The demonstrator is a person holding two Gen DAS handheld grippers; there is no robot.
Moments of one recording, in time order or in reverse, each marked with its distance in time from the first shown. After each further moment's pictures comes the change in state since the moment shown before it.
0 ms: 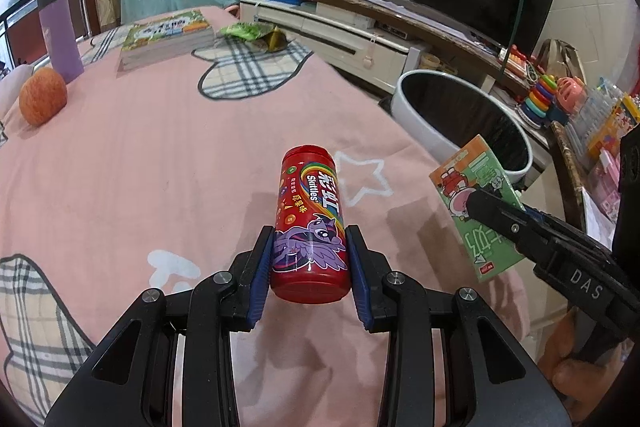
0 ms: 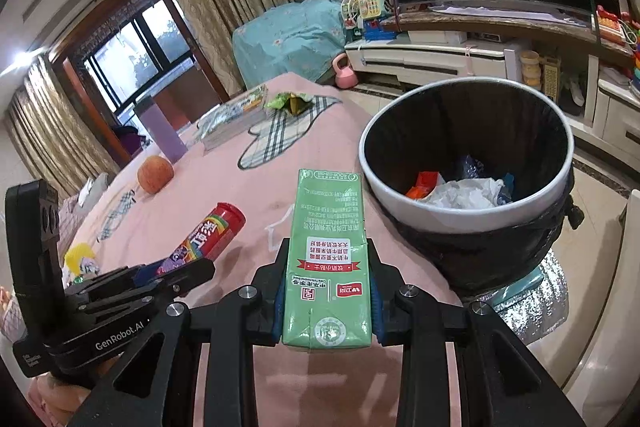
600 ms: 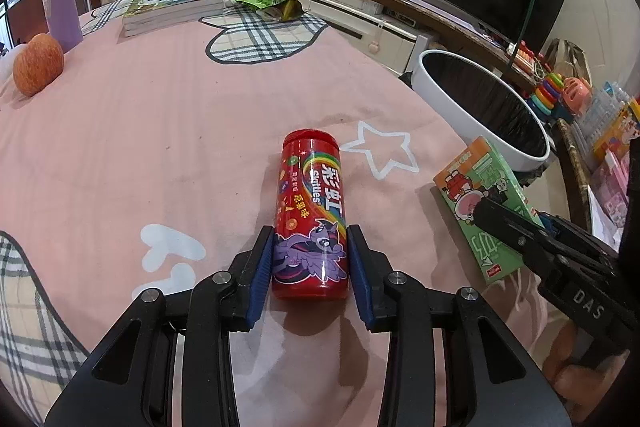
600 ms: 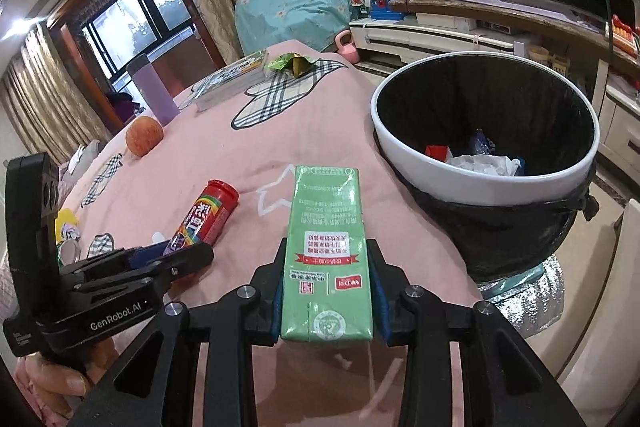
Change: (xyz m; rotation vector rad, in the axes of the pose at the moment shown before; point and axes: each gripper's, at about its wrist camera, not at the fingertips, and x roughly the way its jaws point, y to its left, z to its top) left arm 0.019 0.016 -0.014 -0.035 0.053 -0.014; right arm 0.018 0.010 -0.017 -0.072 0.072 -0.038
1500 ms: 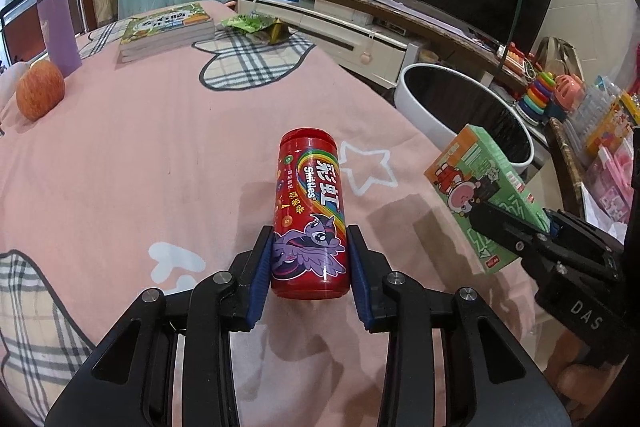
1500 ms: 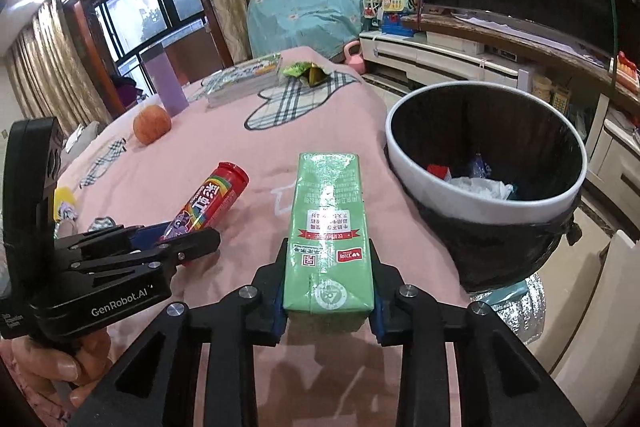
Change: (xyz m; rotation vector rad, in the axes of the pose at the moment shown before) left arm -0.020 -0.010 0.008 0.042 -0.047 -0.004; right arm -0.017 0.011 0.007 -0.079 -0.035 -0.017
